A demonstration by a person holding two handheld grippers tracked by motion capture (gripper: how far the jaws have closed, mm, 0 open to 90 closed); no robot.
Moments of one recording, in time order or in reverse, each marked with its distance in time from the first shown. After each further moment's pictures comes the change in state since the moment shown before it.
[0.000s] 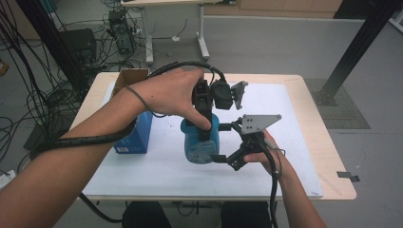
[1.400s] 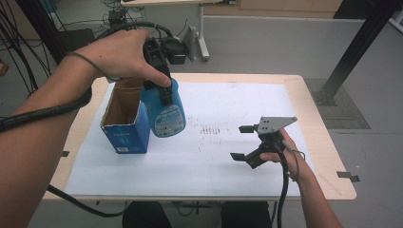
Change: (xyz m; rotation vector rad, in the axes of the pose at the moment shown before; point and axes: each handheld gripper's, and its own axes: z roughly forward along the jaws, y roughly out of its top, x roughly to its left) left arm 0.063 -0.084 -0.052 0.001 0.015 -0.383; right arm 0.005 -0.008 -0.039 0.156 -0.161 0.060
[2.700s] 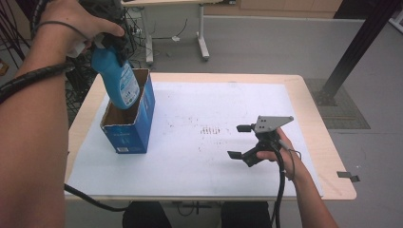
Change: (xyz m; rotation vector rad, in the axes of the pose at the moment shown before) left arm 0.115 -0.073 -0.028 -0.019 0.032 -0.852; right arm -0.001 -0.002 0.009 -0.010 -0.011 0.012
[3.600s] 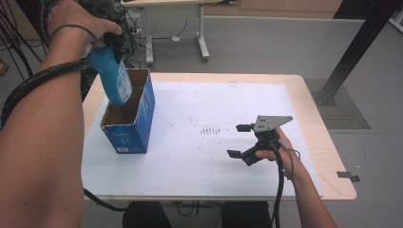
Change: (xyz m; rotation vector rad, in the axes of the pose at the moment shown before) left arm 0.001 0.008 0.015 -0.040 0.072 -0.167; right arm -0.002 -0.002 0.003 -0.001 -0.003 0.008
